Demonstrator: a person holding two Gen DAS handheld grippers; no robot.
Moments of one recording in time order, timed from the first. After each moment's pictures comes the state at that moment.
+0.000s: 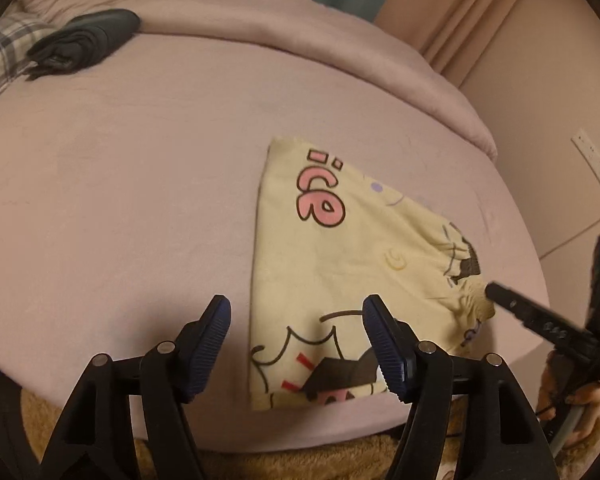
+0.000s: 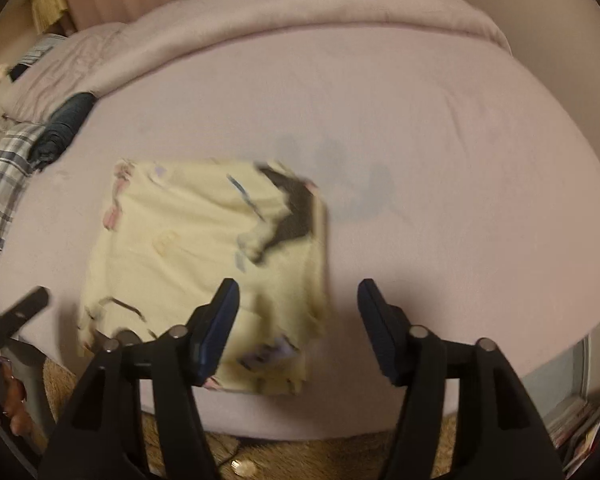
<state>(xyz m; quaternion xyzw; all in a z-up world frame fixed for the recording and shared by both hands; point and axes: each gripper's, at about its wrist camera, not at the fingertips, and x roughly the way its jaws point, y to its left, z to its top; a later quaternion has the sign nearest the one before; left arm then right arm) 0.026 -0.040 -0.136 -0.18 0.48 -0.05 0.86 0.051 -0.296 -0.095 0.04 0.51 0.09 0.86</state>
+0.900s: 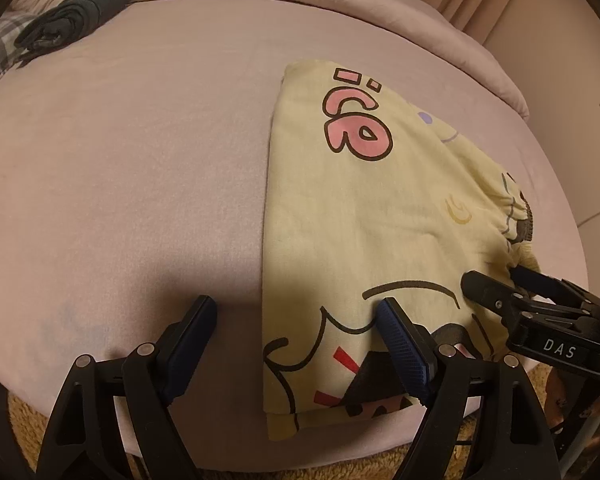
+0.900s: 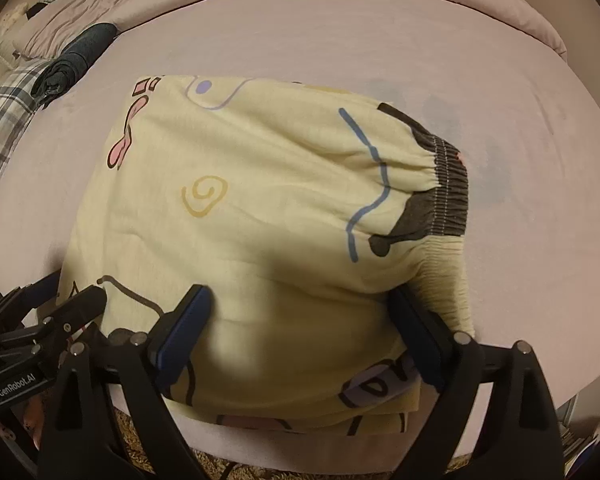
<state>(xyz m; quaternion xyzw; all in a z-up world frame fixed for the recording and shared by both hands) 0.037 -0.042 -0.183 -0.13 0.53 -0.02 0.84 0.065 -0.236 -0.165 -0.03 0.57 0.11 0.82</state>
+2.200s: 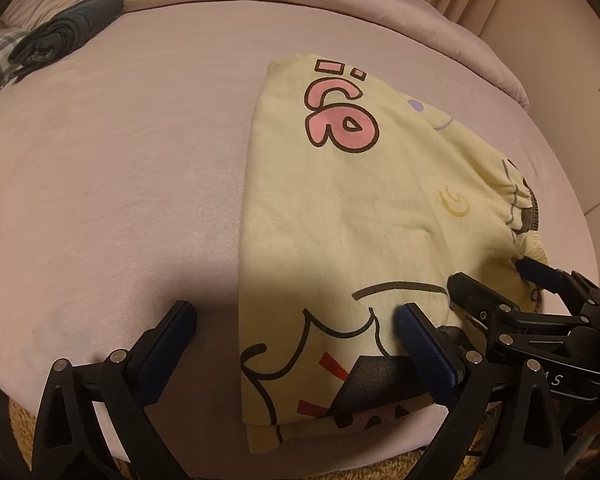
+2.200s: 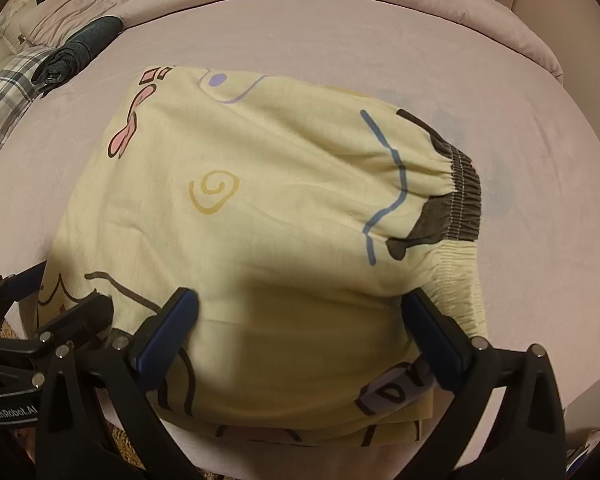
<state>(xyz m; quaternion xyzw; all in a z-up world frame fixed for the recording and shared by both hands) 0.047 -0.050 -0.188 -0.11 0.52 -0.02 0.84 0.052 -0.212 -0.174 -0.05 0.54 0.10 0.83</state>
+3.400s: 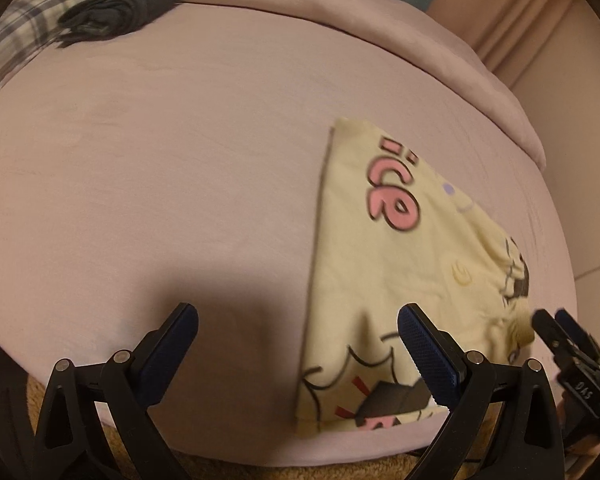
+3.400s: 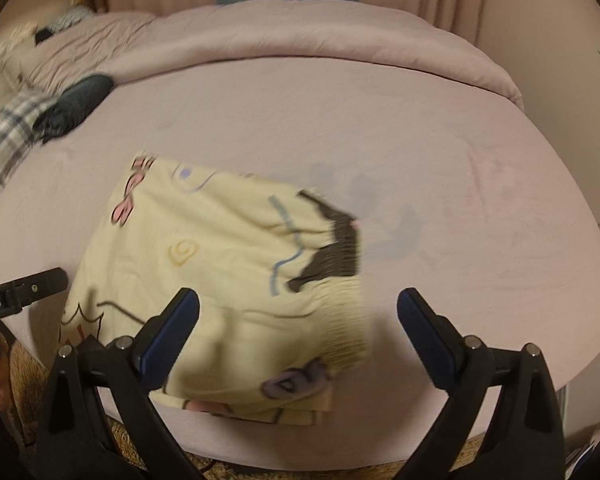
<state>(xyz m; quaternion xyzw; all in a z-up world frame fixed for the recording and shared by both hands) 0.044 -0.015 -0.159 -0.19 0.51 0.03 0.84 0.037 -0.279 -0.108 -0.02 0.46 0.08 0.88</state>
